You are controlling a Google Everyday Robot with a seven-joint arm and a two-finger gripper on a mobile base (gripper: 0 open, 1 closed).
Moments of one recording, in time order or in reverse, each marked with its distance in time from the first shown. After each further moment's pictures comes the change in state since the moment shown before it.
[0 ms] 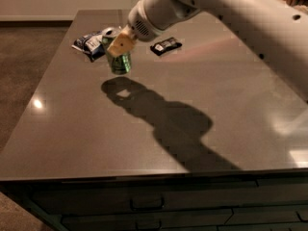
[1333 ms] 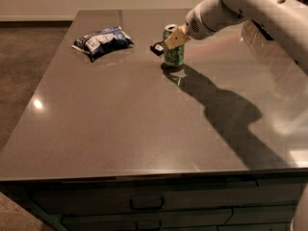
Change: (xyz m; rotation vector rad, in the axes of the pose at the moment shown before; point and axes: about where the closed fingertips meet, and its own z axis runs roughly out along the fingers) arm 0.116 -0.145 -0.059 0.295 0.070 0.331
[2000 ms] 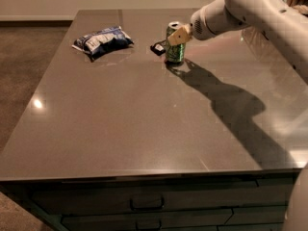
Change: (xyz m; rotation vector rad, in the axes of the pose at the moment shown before) arm -0.004 -0.026 0.015 0.005 -0.089 0.039
